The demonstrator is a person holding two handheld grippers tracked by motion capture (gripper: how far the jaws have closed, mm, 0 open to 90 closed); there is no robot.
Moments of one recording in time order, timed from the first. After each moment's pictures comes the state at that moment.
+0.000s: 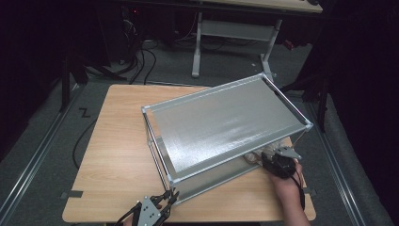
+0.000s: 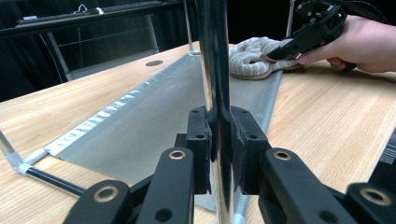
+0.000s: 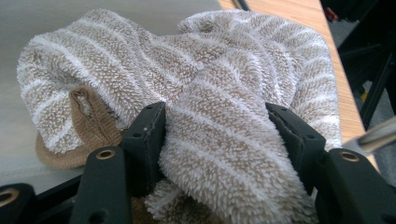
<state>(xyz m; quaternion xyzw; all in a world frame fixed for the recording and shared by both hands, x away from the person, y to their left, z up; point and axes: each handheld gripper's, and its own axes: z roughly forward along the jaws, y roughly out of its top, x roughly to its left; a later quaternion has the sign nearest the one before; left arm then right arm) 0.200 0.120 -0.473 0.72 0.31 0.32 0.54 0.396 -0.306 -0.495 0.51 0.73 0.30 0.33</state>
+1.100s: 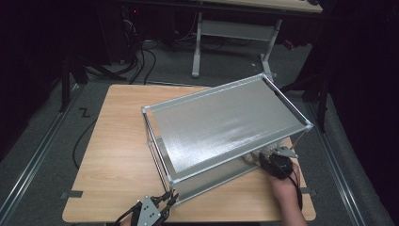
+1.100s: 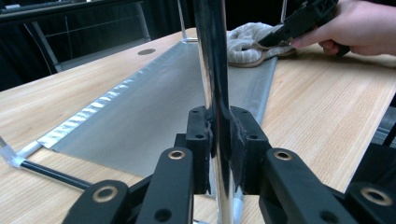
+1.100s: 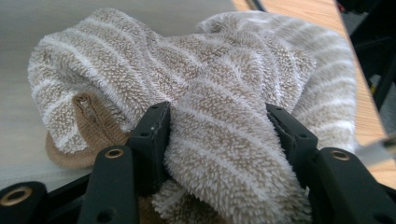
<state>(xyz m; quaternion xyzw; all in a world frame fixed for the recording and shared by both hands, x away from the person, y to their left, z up) 0.202 0.123 -0.474 0.74 0.30 0.30 0.52 0.394 -0.291 -0.493 0.51 0.74 0.30 0.32</state>
